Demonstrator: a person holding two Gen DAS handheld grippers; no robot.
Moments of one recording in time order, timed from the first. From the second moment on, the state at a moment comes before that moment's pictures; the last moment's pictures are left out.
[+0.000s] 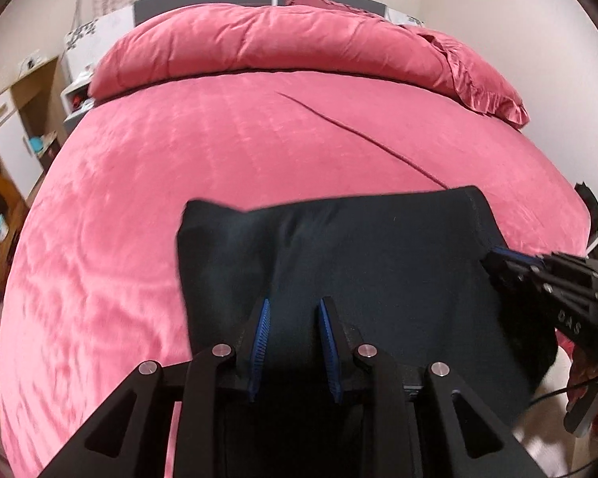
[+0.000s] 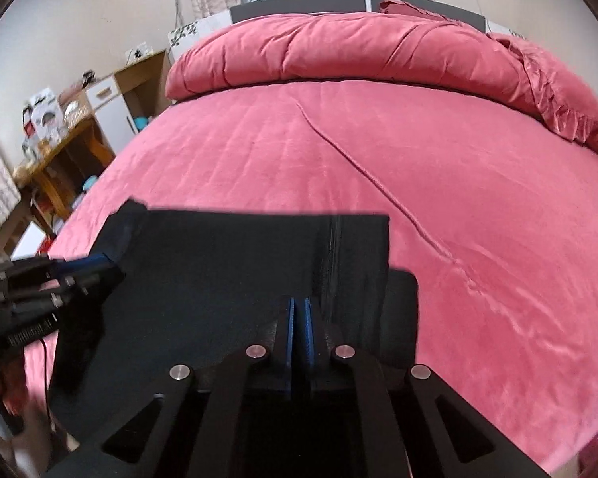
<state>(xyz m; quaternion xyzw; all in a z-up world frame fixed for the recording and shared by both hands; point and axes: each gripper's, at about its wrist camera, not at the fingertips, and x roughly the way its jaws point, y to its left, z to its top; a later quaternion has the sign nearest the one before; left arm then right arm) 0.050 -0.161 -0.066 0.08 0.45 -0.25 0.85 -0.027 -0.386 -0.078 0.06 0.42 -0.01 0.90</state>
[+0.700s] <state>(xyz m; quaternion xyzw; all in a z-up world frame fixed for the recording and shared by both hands) 0.028 -0.075 -0.088 -0.03 0.51 -0.25 0.82 -0.070 -0.411 -0.084 0.09 0.44 -0.02 0.89</state>
